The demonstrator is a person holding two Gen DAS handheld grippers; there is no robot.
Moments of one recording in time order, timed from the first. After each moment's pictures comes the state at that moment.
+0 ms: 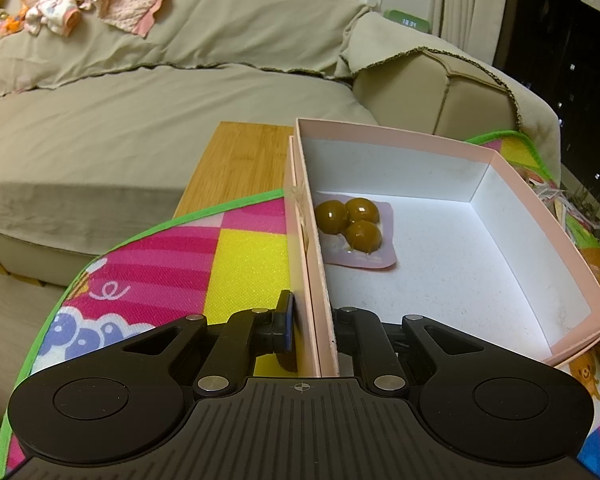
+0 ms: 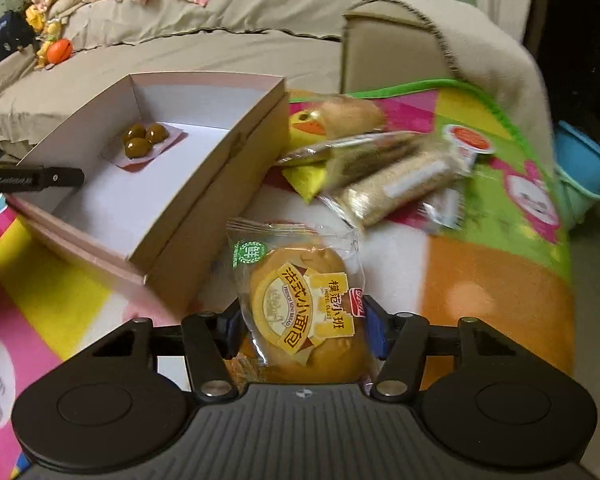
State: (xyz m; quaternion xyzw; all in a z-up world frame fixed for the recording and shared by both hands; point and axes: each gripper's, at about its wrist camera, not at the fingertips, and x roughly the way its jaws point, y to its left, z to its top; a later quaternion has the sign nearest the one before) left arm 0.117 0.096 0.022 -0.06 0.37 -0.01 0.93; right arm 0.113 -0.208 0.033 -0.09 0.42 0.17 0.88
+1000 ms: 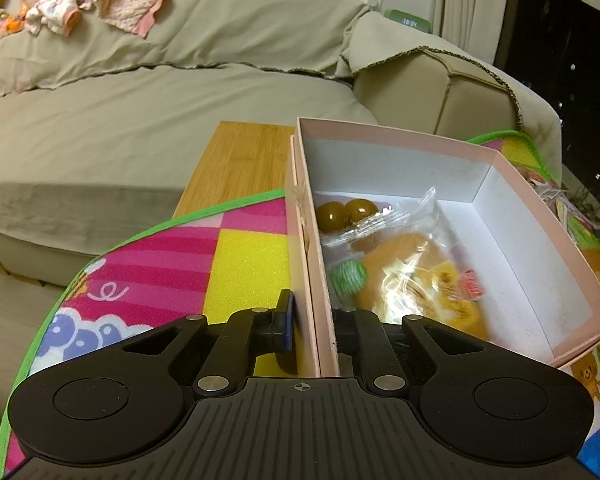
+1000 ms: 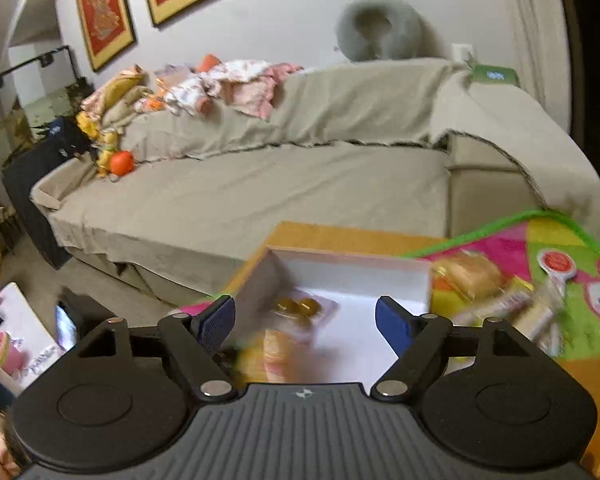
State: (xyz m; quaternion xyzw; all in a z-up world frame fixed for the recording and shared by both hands) left arm 0.118 0.098 0.022 -0.06 0.37 -0.01 0.93; right arm 0.114 -0.120 0.138 0.03 0.32 0.25 0.91
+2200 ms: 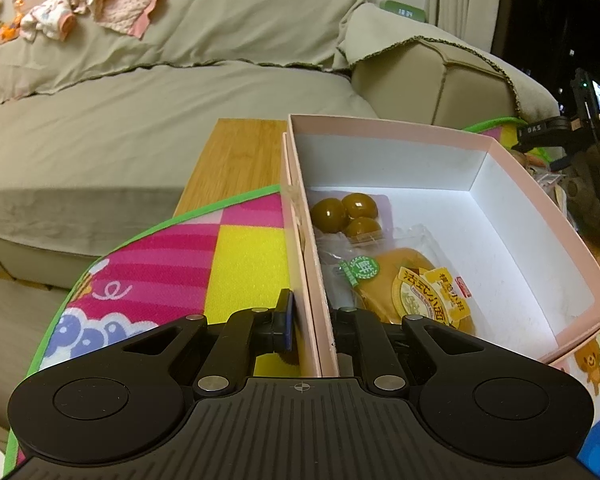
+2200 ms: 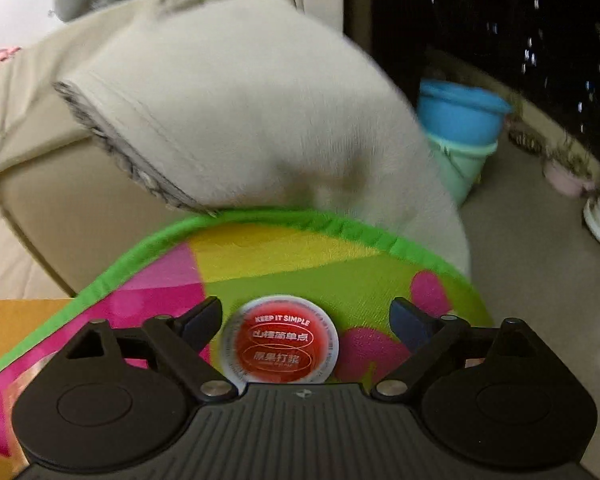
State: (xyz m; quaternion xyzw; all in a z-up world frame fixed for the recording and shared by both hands) left arm 0.116 0.094 0.024 -0.04 0.38 -0.01 0.92; right arm 0.380 -0.280 0.004 0.04 0.42 -0.06 0.91
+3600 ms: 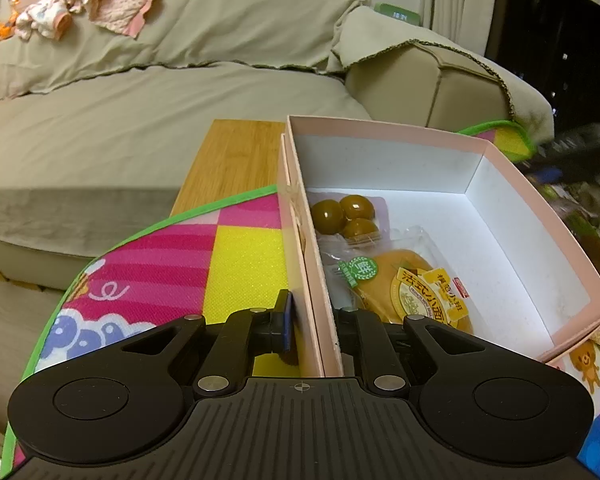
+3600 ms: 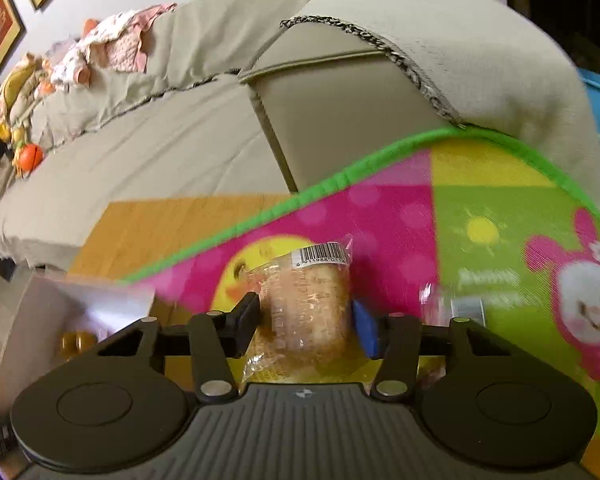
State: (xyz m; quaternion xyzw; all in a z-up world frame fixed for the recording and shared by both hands) left arm 0.115 0.100 0.021 -0.04 0.38 -0.03 0.93; right arm 0.304 -0.217 0.023 0.06 0.44 0.17 0.88
